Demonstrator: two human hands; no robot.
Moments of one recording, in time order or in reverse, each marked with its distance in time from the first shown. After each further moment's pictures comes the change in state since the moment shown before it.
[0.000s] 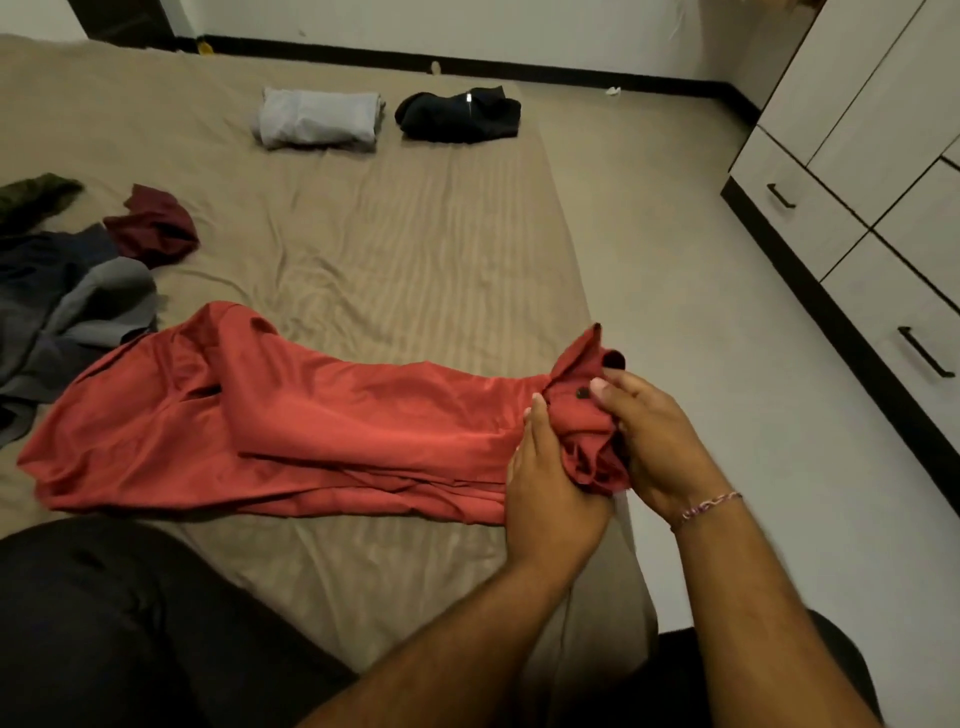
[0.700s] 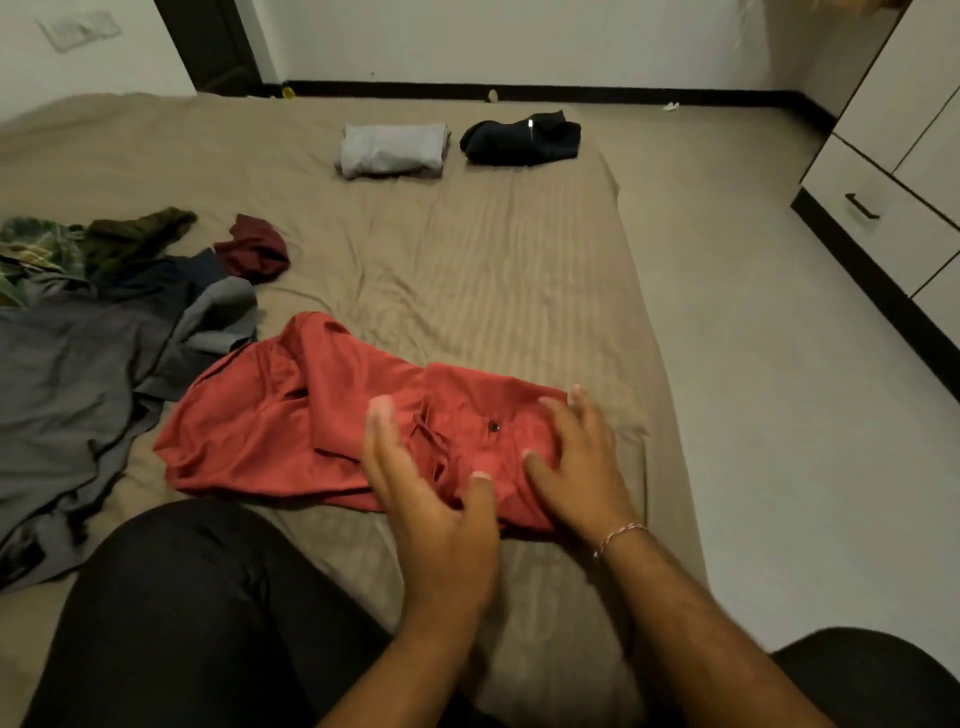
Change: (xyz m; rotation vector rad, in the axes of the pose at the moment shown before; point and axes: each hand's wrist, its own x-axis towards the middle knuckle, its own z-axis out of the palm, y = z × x) left_hand -0.044 -0.012 -0.150 -0.182 0.564 0.078; right_hand 0.013 0.085 0.088 -1.034 -0.013 -0.330
